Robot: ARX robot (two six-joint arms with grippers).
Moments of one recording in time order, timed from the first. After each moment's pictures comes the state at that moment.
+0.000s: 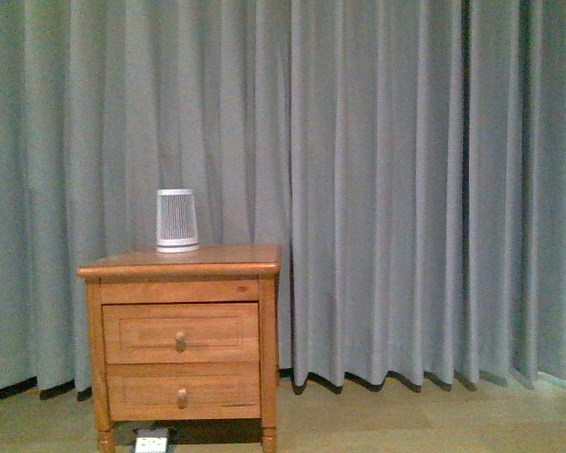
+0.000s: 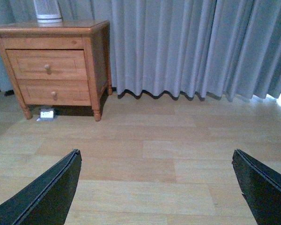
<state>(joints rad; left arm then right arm) 0.00 0.00 0.01 0.00 0.00 0.00 0.00 0.00 0.01 0.00 0.00 0.00</state>
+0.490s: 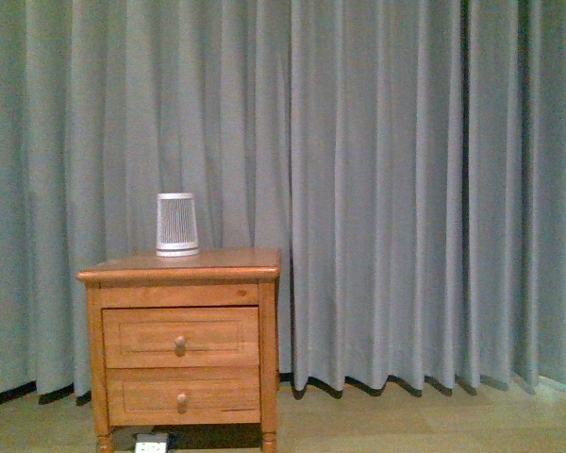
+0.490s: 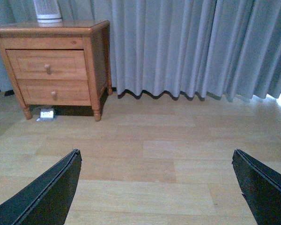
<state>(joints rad) 0.00 0.00 0.01 0.00 0.00 0.00 0.00 0.00 0.01 0.00 0.00 0.00</state>
